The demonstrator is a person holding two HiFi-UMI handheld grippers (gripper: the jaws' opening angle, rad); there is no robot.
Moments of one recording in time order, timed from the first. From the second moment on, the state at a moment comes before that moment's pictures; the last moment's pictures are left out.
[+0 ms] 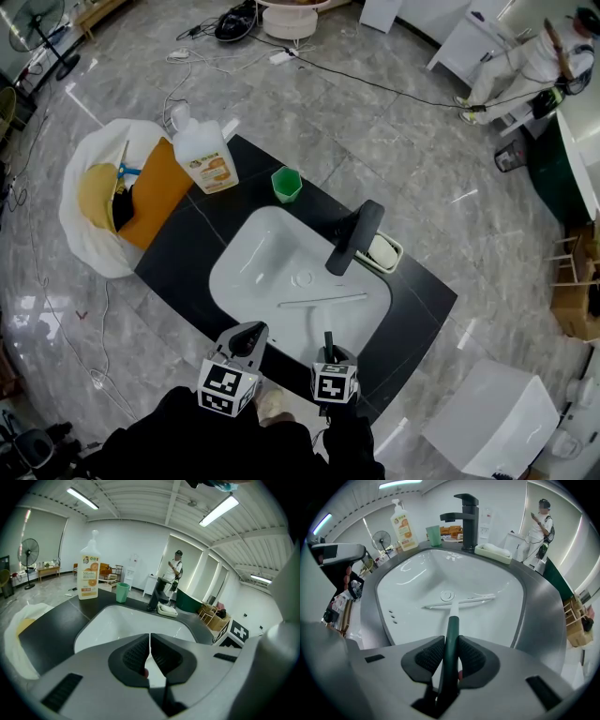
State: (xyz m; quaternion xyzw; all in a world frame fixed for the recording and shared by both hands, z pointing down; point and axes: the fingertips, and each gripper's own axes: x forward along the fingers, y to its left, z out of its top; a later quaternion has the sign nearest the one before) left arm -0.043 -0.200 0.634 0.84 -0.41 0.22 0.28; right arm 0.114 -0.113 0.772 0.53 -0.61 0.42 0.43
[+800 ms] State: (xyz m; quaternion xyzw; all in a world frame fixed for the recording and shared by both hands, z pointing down) left arm -0.044 -0.191 0.612 0.84 -0.42 0.21 0.27; right arm 0.116 -0.117 0.747 0.54 -0.62 0.40 0.40
